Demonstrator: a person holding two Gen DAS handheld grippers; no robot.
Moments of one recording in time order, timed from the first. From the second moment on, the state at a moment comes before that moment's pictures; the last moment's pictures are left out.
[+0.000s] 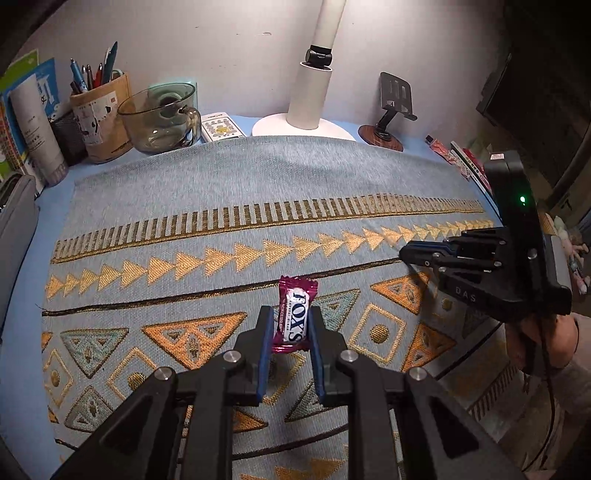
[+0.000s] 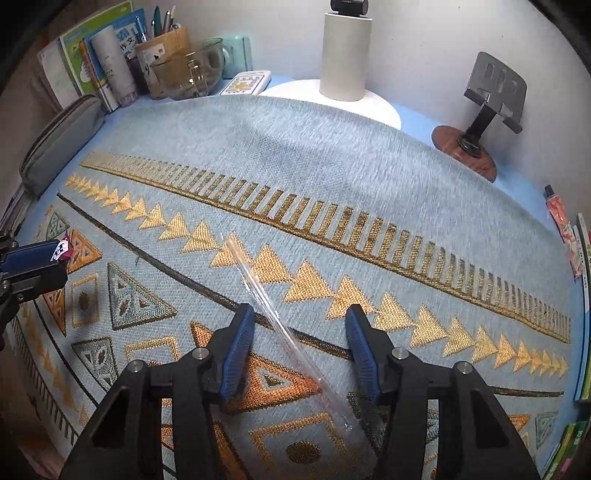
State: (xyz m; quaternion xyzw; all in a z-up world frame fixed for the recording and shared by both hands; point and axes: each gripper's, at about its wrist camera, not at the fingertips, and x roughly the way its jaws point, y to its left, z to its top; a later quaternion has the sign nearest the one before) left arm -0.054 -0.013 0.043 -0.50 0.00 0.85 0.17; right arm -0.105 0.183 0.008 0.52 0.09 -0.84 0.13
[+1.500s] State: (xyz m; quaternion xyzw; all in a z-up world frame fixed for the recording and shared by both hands) left arm 0.032 0.405 0.157 -0.41 0.11 0.82 0.38; right arm 0.143 0.496 0.199 0.37 -0.12 -0.92 -0.07
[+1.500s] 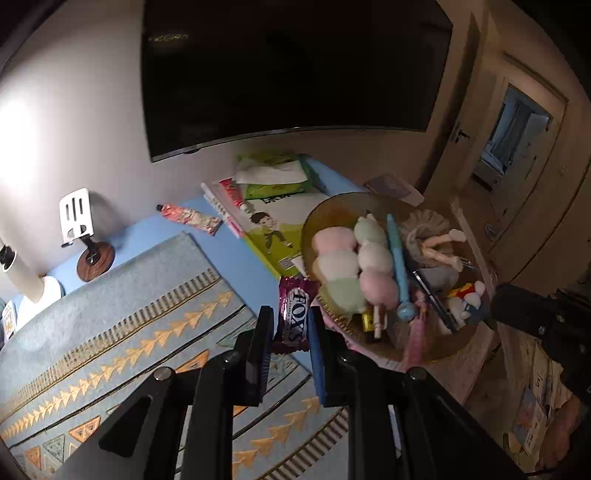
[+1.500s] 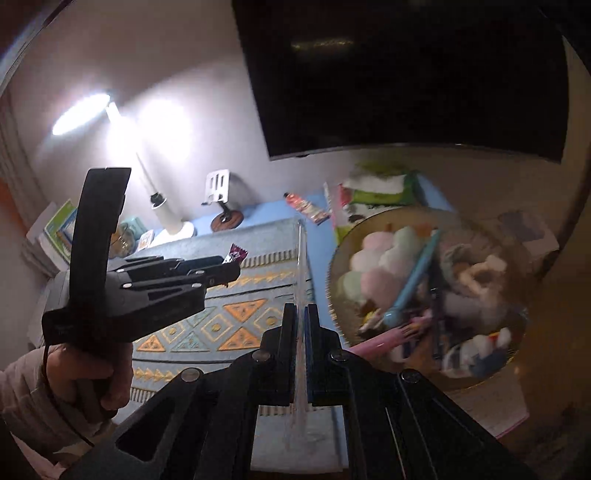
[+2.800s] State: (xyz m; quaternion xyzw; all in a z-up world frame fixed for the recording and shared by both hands) left arm 0.000 0.409 0.138 -0.44 0.06 0.83 0.33; right arm 0.122 0.582 0.187 0.38 -0.15 -0.90 -0.12
